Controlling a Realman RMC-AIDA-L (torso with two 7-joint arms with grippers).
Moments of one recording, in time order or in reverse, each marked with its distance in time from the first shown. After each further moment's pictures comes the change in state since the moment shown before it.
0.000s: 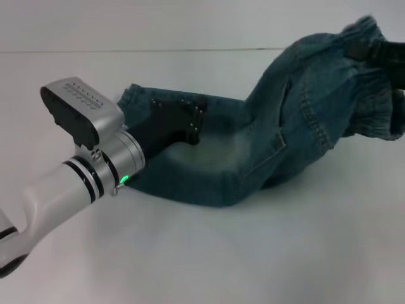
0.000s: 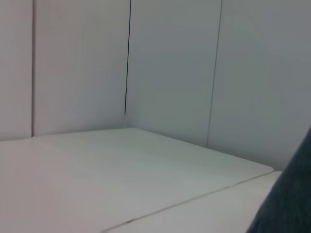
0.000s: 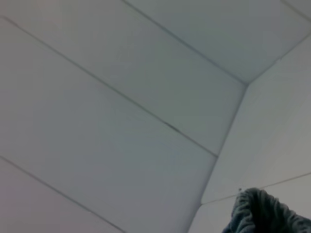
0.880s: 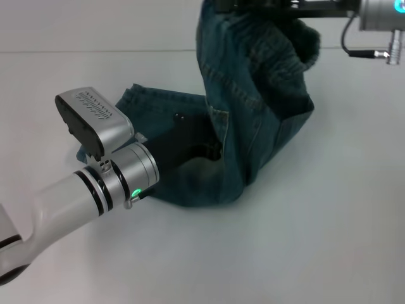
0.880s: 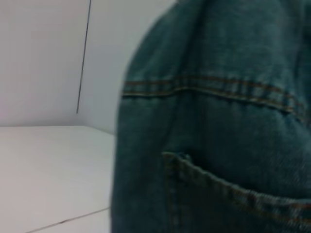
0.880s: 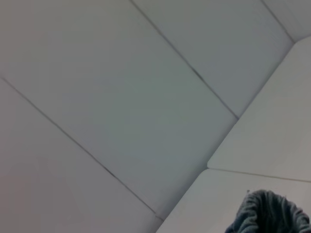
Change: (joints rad) left arm -0.038 0.000 -0.009 -0.089 0.080 0.121 -0.061; right arm 0.317 -0.021 -0.392 0.026 -0.004 0.319 0.065
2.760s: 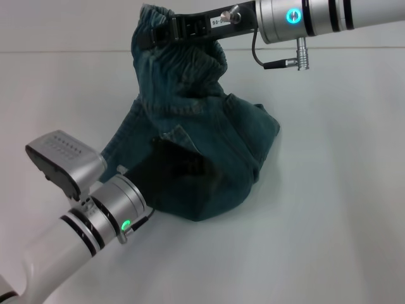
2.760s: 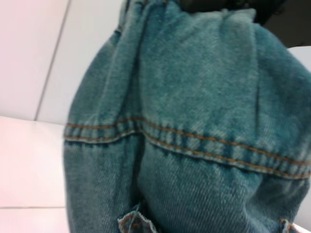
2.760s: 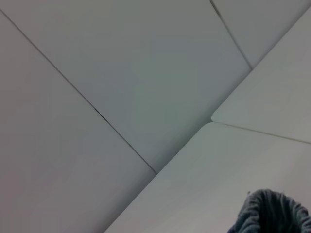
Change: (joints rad) left arm 0.143 0.003 -0.657 -0.095 0.491 0.045 0.097; right arm 0.181 0.027 -0.228 0.180 -0.011 0.214 -0.026
